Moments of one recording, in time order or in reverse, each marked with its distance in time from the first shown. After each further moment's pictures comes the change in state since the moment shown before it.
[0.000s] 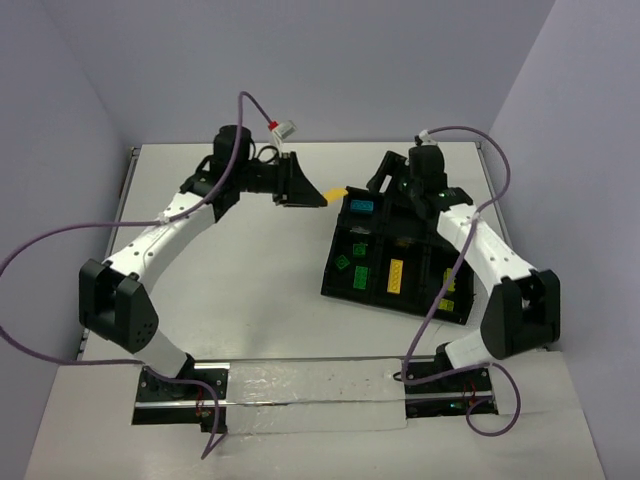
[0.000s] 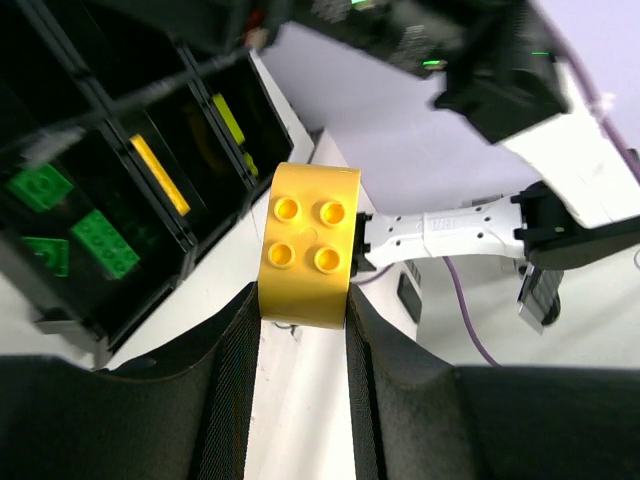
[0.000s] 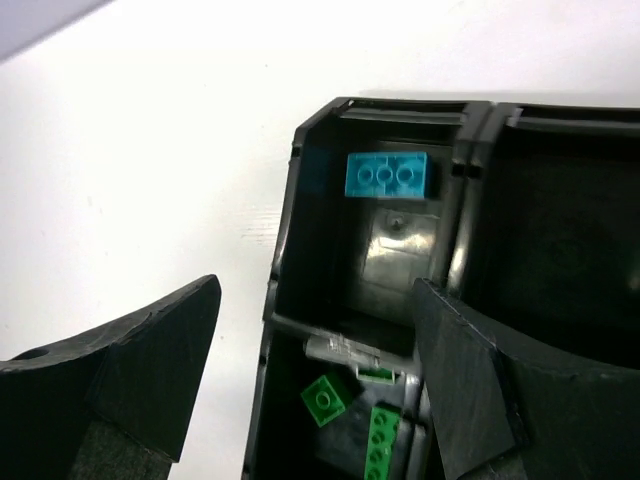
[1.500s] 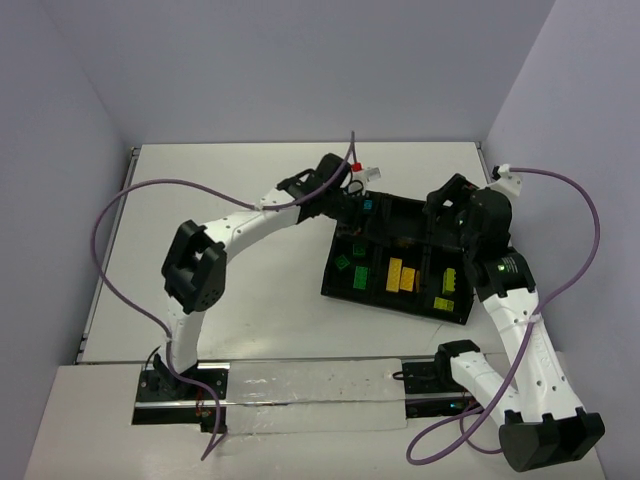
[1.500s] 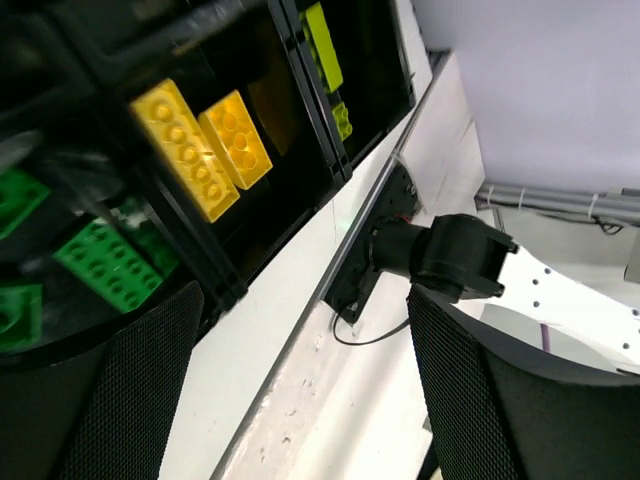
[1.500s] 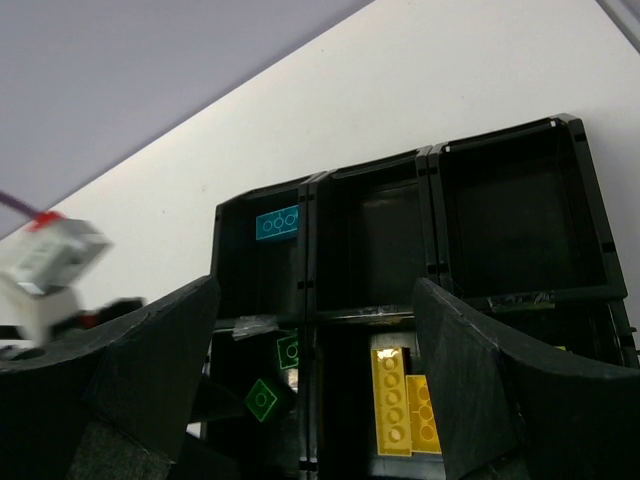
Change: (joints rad) left arm -0.331 0.482 0.362 -0.267 -0.279 0.123; right arm -0.120 -0.626 -0.227 -0.150 0.265 -0.006
